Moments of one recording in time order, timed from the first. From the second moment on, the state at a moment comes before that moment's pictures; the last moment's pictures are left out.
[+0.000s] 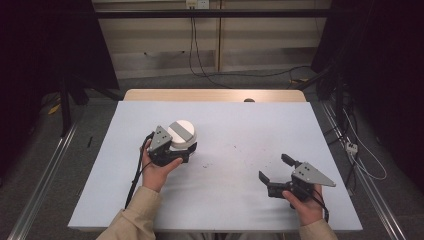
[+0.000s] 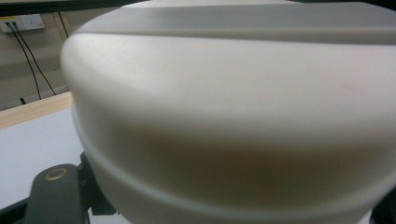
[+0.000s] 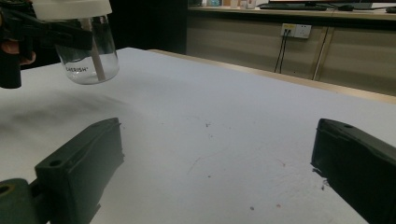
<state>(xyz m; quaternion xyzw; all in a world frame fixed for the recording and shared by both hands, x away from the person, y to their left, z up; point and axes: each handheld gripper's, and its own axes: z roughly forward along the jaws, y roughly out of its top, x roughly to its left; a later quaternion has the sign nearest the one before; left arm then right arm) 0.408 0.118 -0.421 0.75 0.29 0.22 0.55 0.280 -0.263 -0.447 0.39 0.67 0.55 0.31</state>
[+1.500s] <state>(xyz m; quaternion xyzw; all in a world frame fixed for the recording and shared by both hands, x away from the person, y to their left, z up) 0.438 0.070 -0.423 0.76 0.27 0.21 0.55 0.282 -0.262 -0.446 0.39 0.67 0.55 0.31</state>
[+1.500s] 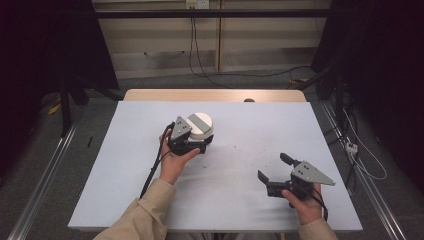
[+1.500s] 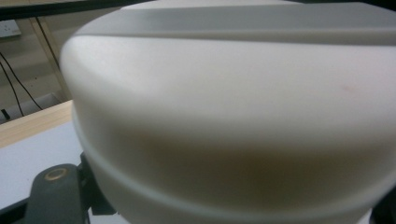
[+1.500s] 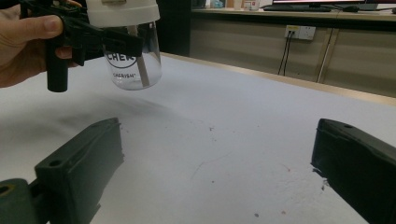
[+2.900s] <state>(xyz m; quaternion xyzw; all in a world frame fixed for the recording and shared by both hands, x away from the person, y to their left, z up) 0.452 0.044 -0.437 0.77 0.26 0.19 0.54 0.284 -0.264 -0.446 0.39 0.67 0.55 0.31</state>
